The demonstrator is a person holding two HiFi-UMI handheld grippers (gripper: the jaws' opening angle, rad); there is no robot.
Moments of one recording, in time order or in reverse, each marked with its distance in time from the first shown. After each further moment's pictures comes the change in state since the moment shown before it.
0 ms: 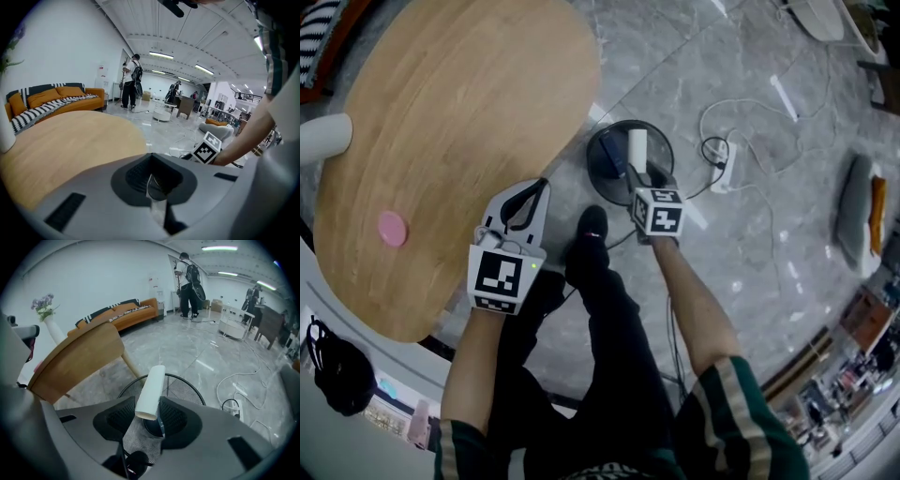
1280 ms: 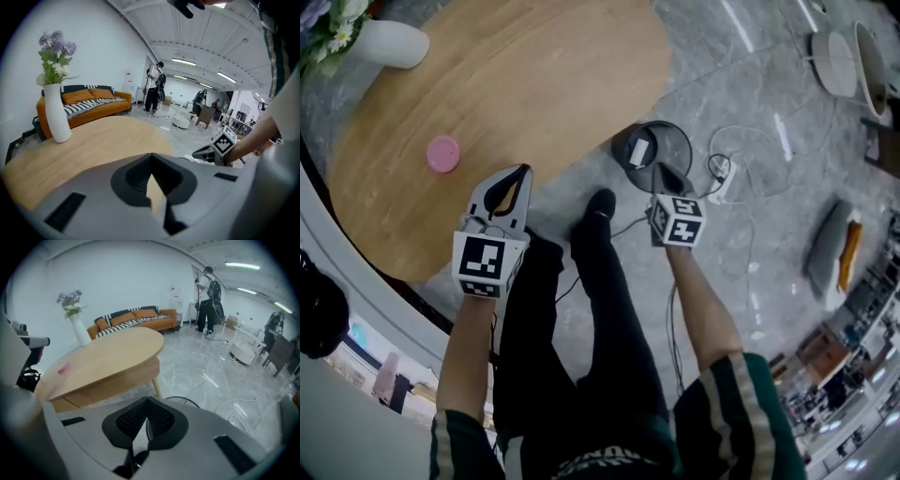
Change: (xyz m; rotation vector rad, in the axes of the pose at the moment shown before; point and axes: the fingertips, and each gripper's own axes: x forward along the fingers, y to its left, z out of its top) left arm -0.157 0.066 -0.014 -0.186 -0.031 0.214; right arm -0.097 0.090 0.056 -0.191 -0.049 0.037
